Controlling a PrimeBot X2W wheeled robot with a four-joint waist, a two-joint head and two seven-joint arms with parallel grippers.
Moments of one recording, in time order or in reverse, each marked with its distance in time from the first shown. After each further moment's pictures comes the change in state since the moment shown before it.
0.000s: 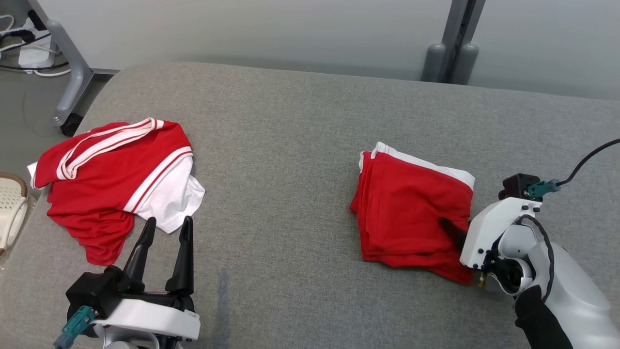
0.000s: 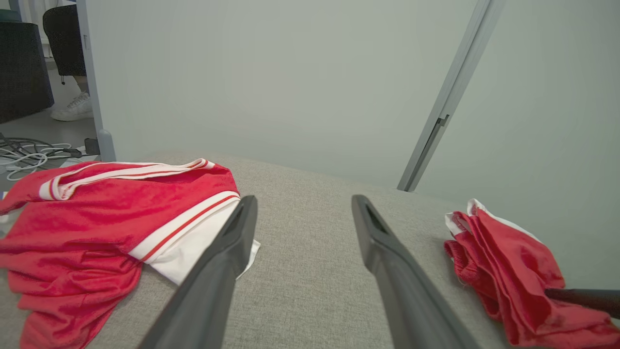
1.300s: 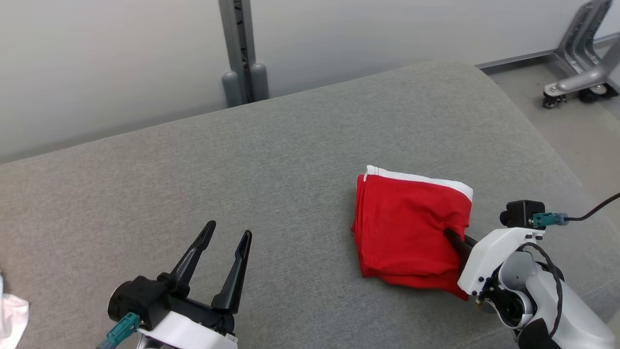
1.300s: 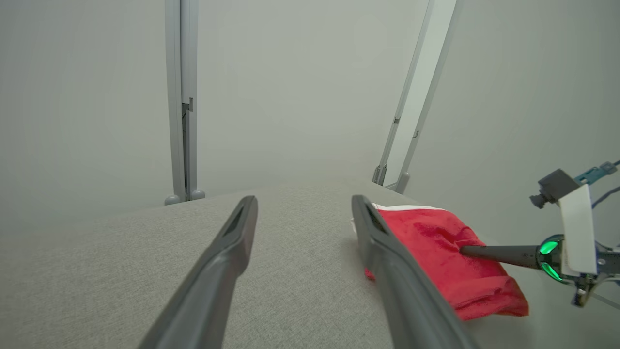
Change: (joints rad) left arm 0.021 0.087 -0.243 -0.115 -0.017 0.000 0.000; right arm 0.130 -0.078 0.191 -0.149 0.219 0.000 -0.198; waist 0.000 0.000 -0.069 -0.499
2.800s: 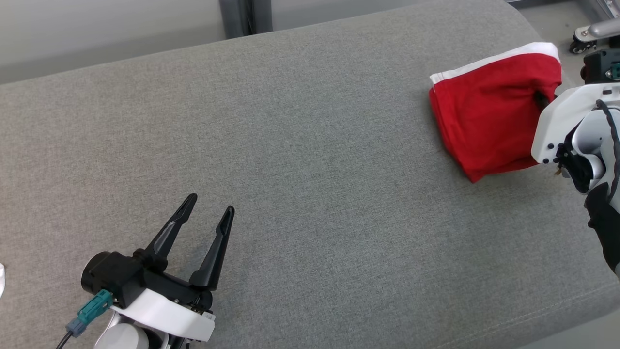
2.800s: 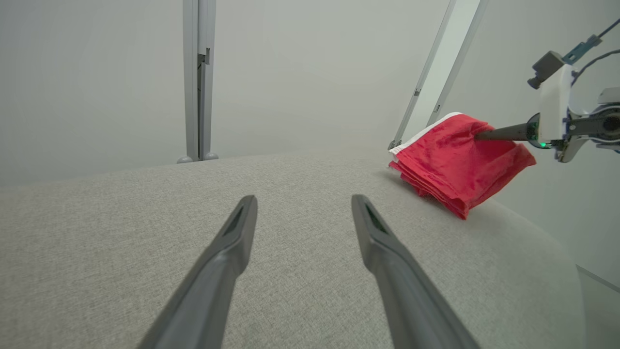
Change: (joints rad) left arm -0.082 0.116 -0.031 -0.032 -0.053 0.000 0.000; right arm -0.530 -0.105 -0.061 0.343 -0.365 0.000 -0.012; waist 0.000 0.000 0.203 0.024
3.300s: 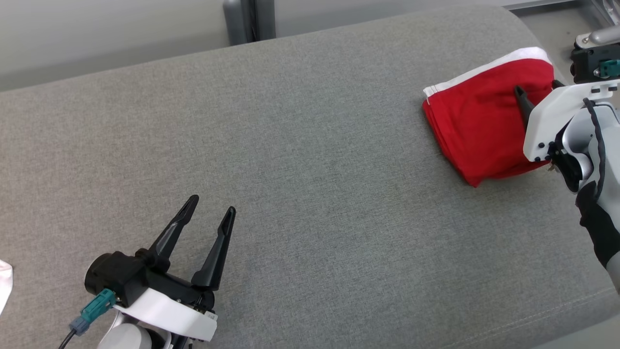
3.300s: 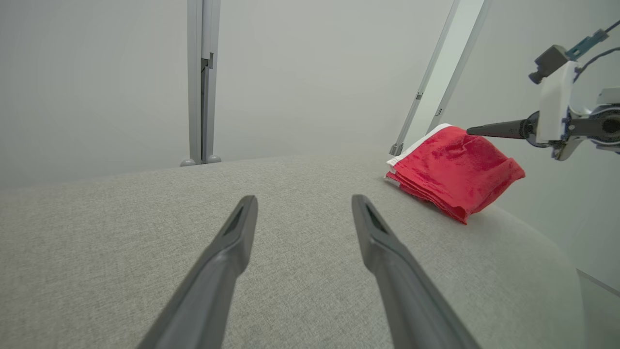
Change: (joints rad) left arm -0.004 -0.010 -0.002 0.018 -0.008 0.000 0.000; right arm -0.025 0.031 -0.017 0.042 -0.095 0.000 -0.073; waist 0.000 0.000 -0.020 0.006
